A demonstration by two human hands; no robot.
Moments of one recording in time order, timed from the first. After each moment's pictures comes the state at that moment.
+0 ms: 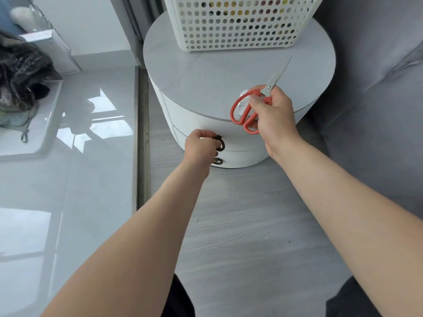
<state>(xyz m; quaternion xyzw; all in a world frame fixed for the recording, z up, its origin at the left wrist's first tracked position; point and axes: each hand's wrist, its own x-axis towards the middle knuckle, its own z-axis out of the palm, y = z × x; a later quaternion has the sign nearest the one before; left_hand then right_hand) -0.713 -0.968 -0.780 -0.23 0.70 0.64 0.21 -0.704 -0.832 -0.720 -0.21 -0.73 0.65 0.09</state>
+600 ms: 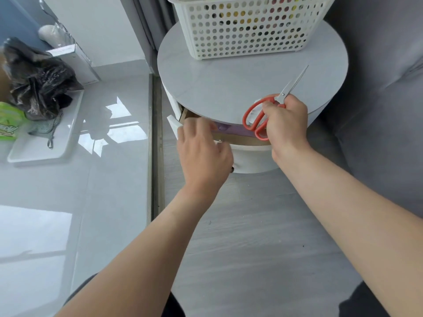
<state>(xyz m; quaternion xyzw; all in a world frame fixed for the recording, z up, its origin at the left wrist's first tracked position) -0.677 -0.986 -0.748 0.03 0.92 0.35 -0.14 -0.700 -0.840 -0.712 -0.30 -0.71 0.62 0.14</state>
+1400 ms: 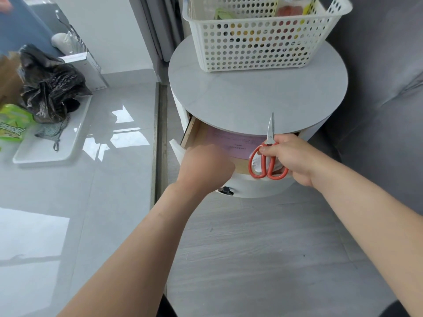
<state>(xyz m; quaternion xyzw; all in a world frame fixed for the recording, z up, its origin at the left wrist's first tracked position) -0.693 -1.015 -0.739 0.17 0.97 0.15 0.05 -0.673 -0.821 -0.712 -0.22 -0.78 0.56 -0.19</state>
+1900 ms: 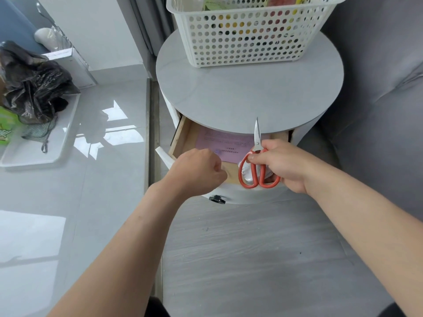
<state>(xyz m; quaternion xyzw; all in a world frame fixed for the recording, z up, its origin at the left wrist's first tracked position) -0.700 -1.017 -0.735 0.22 0.95 0.15 0.16 -0.669 -0.822 -0.719 -0.21 -0.76 0.57 -0.23</state>
